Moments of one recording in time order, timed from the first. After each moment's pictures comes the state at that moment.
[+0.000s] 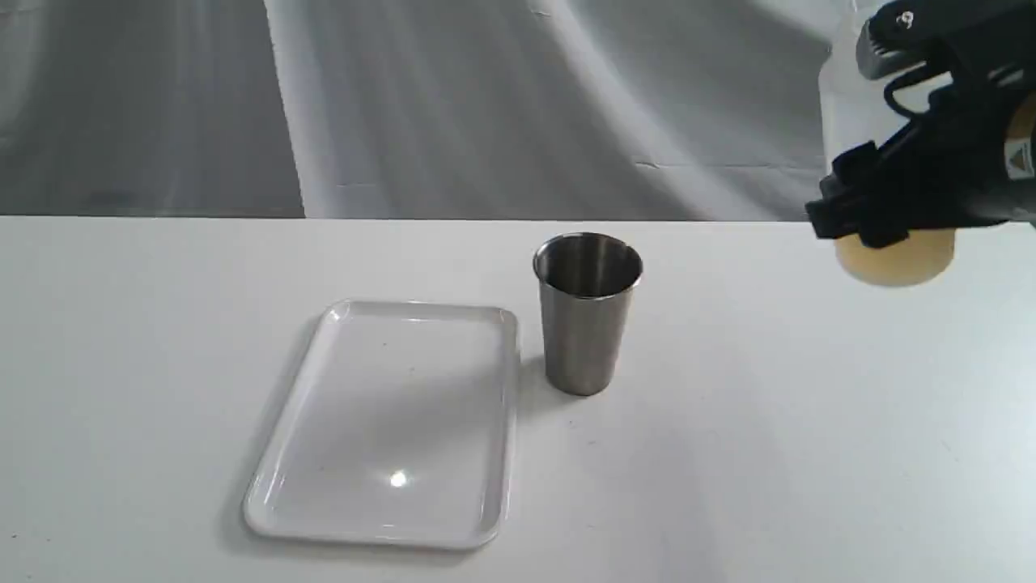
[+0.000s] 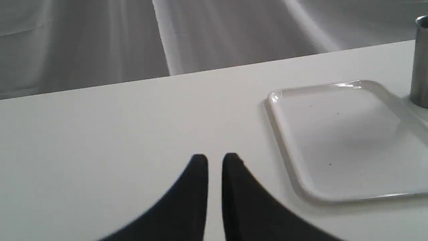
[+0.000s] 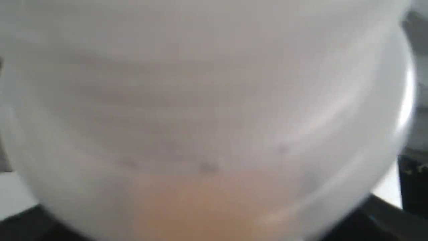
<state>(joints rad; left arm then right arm) -0.07 0.00 0.00 0.04 0.29 0.06 0.12 1.41 -1.06 -0.63 0.41 0.34</state>
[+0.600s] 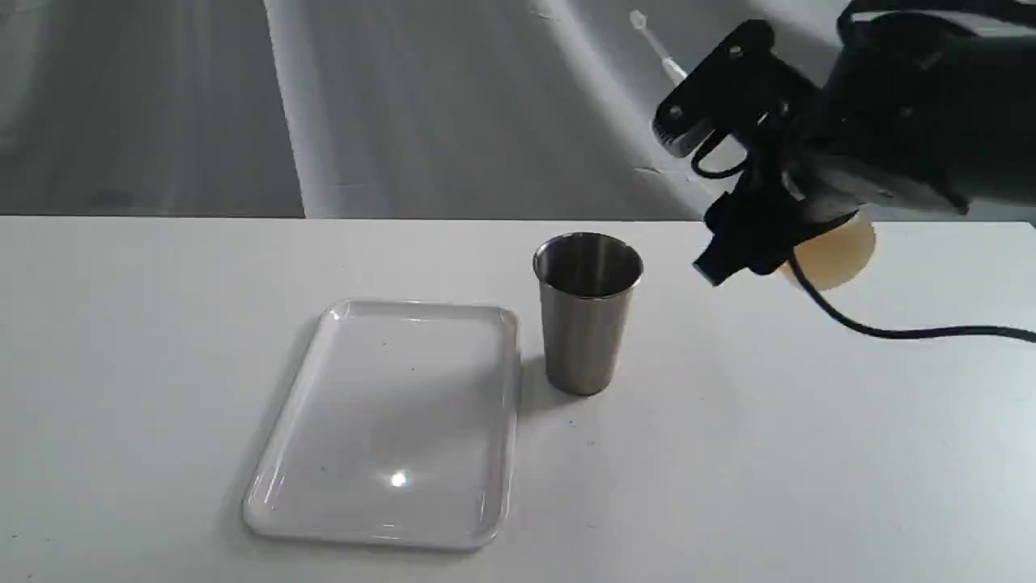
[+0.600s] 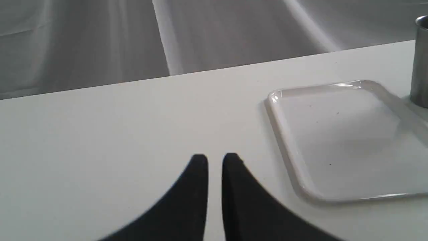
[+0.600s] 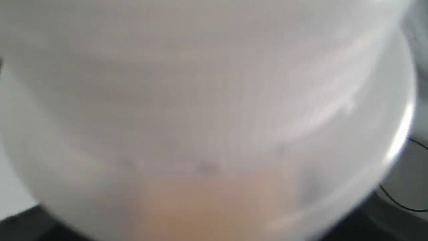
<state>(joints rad) -0.07 0.00 0.00 0.04 0.29 0.06 0.31 1.74 -1.30 -0.93 0.68 0.36</state>
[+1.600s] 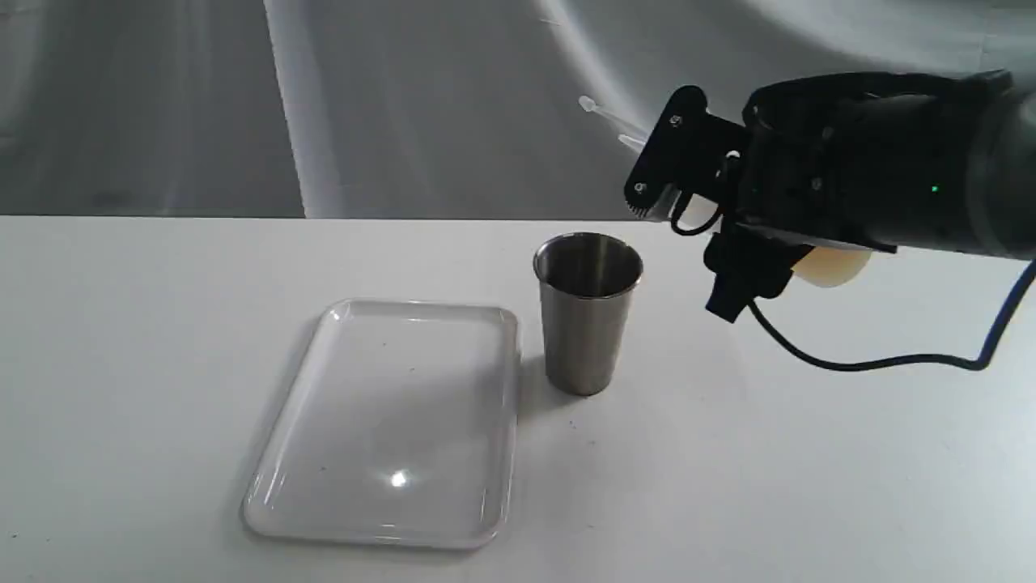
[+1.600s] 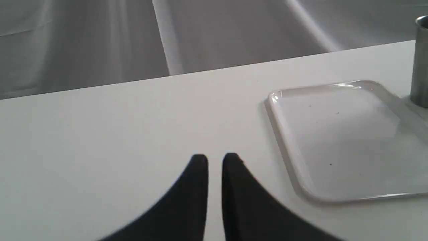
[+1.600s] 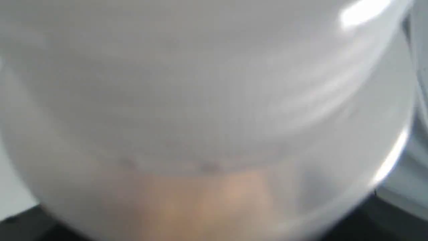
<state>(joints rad) -0.07 0.00 0.00 0.04 0.29 0.06 0.34 1.85 -1.31 -1.14 0.75 0.30</state>
